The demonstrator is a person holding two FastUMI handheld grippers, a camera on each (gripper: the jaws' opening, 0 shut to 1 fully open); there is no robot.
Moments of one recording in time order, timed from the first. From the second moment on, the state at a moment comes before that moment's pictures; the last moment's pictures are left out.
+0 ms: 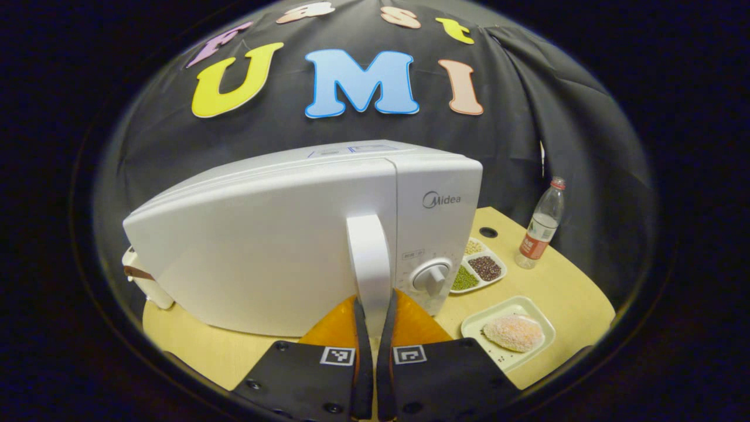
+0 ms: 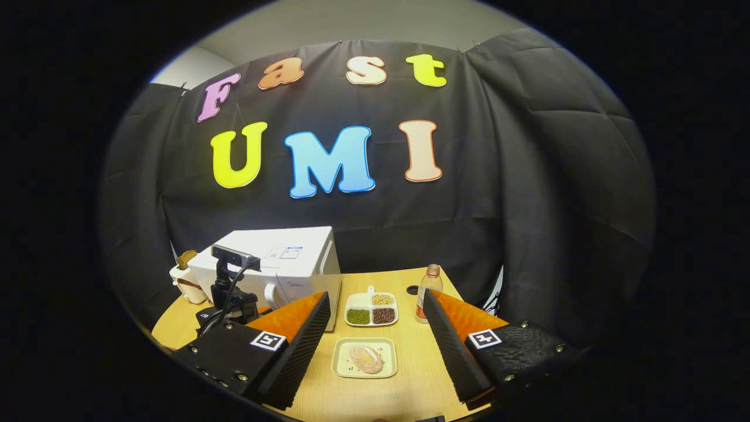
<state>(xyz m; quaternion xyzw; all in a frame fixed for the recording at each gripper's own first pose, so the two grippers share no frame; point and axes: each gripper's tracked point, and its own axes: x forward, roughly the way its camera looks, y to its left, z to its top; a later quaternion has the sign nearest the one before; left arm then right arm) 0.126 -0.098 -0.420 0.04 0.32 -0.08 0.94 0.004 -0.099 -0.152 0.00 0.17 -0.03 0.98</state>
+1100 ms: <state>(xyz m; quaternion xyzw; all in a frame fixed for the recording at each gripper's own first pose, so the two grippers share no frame) -0.075 -0.008 -0.384 0.08 0.35 -0.25 0.90 -0.018 0.013 -0.155 0.01 0.17 0.05 0.98</state>
